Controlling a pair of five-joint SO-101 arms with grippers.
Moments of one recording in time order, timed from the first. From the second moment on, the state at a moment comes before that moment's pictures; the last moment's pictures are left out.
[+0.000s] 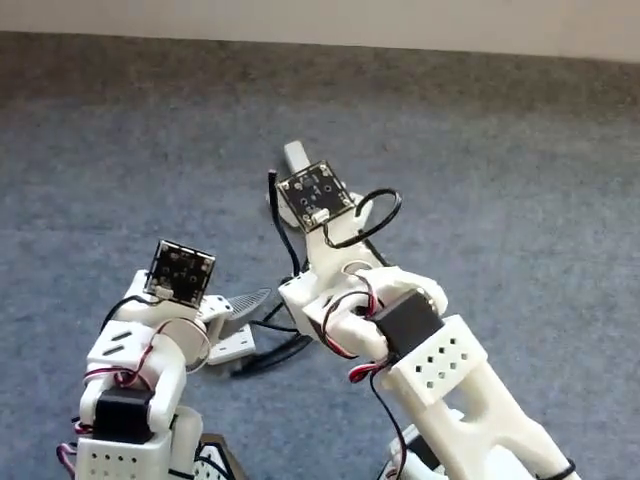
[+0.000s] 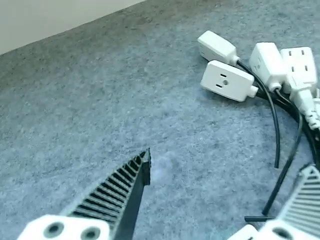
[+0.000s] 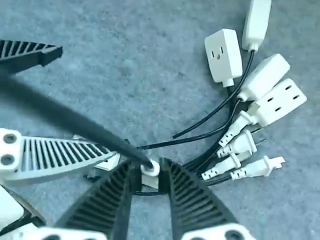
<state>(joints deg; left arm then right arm) -1.7 -97.5 80.0 58.2 -14.2 -42.5 -43.6 35.7 66.2 -3.0</state>
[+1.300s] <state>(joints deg) -42.4 10.0 -23.4 87.0 -14.3 -51.4 -31.4 47.6 41.7 15.3</state>
